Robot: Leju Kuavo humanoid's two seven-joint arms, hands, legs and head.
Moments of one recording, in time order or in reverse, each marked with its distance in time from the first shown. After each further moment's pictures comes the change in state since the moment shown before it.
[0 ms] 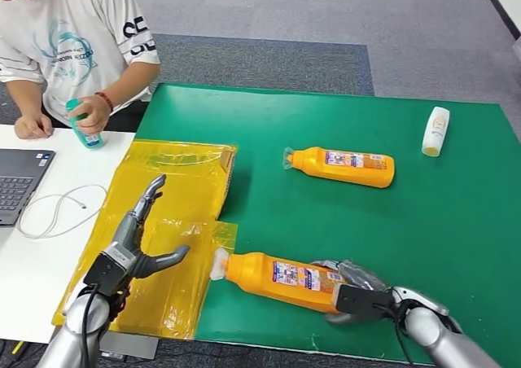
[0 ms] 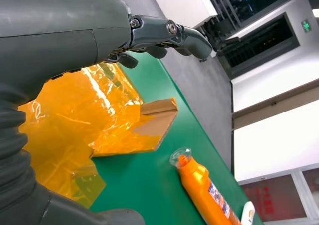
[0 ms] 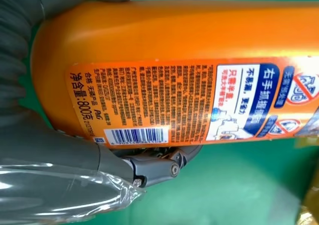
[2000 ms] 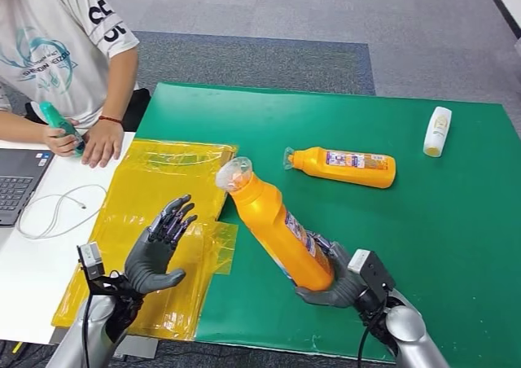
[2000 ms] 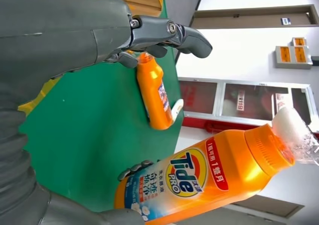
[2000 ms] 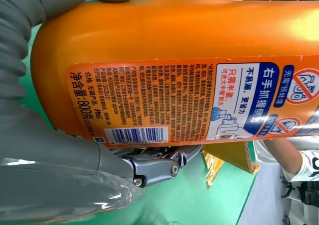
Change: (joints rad) left arm -0.073 -0.020 0.000 0.284 0.406 -0.533 -0.166; right arm 0.090 0.295 -0.281 -0.048 -0.269 0.155 -0.046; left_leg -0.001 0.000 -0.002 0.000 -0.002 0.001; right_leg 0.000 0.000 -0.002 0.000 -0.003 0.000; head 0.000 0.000
